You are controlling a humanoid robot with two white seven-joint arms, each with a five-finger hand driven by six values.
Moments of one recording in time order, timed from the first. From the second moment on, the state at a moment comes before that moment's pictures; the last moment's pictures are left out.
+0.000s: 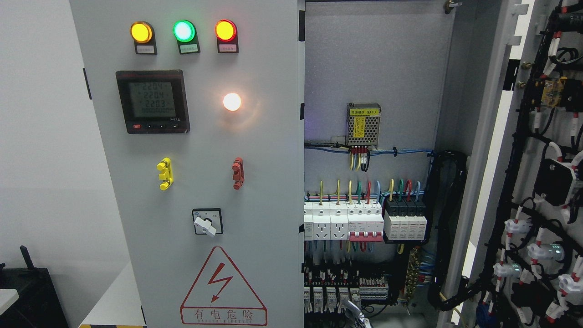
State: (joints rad) left arm 0.00 -0.04 0.36 0.09 -0.32 -0.13 -0.27; right arm -0.11 -0.05 0.32 -1.65 -0.16 -0.17 0.01
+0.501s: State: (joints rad) left arm 0.00 -0.04 0.36 0.09 -0.32 -0.13 -0.27; right arm -0.23 -0.05 0.35 -1.58 -0.20 -0.15 0.02
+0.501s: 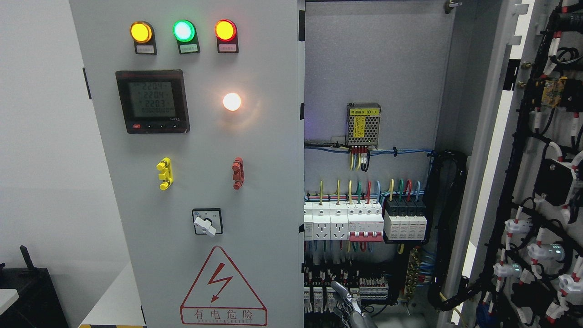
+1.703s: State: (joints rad) left arm 0.00 -0.04 0.36 0.09 -0.32 -0.13 -0.27; right arm -0.40 -0.06 0.37 -1.41 -0.31 -0.10 0.05
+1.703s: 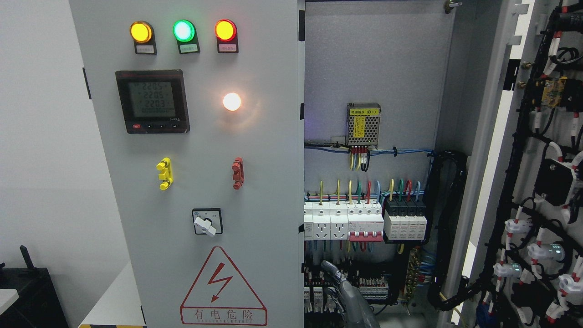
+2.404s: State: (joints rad) left arm 0.00 -0.04 0.36 0.09 -0.32 -0.13 -0.27; right arm -0.45 -0.06 0.38 -1.38 -0.34 -0.05 0.06
